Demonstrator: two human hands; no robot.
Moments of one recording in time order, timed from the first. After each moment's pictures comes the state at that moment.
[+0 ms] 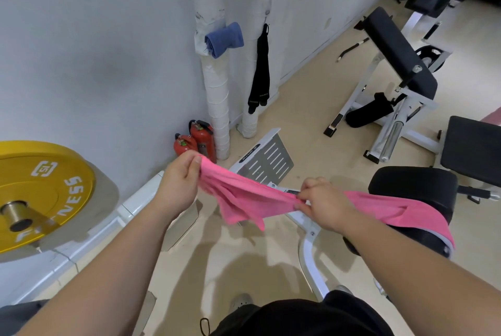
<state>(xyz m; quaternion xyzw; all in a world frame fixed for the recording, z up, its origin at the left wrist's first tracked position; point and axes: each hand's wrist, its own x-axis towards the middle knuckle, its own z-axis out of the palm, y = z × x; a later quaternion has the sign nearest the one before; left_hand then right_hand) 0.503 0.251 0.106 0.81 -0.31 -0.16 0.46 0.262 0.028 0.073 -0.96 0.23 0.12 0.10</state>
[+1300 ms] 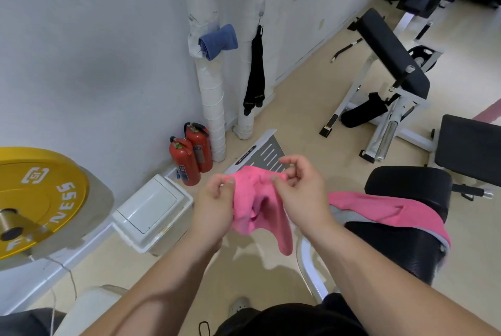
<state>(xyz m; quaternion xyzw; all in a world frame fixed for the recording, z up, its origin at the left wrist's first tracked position) 0.424 0.225 0.103 0.74 -0.14 -0.29 0.59 0.309 0.106 0.139 -0.70 0.41 -0.28 0.51</state>
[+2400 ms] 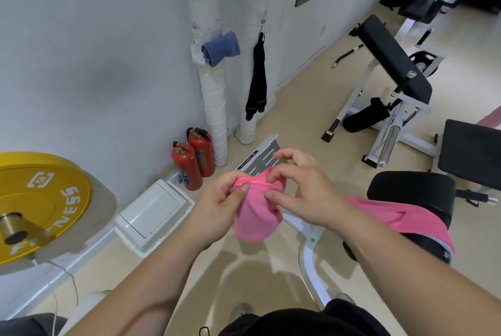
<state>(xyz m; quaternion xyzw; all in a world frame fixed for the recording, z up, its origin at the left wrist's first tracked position) 0.430 0.235 0.148 0.69 -0.35 -0.32 0.55 0.297 0.065 0.150 -0.92 0.18 -0.14 0.32</state>
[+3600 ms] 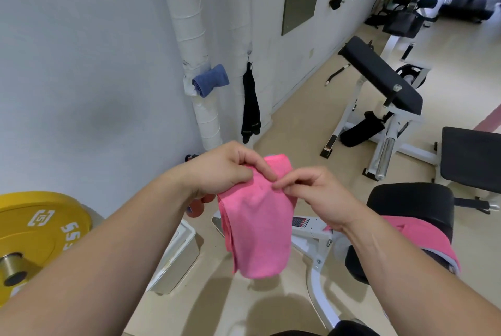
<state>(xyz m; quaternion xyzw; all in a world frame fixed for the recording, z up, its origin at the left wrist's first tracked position) 0.475 0.150 0.235 0.65 -0.56 -0.40 0.32 0.273 0.034 0.191 -0.70 0.19 -0.18 0.66</state>
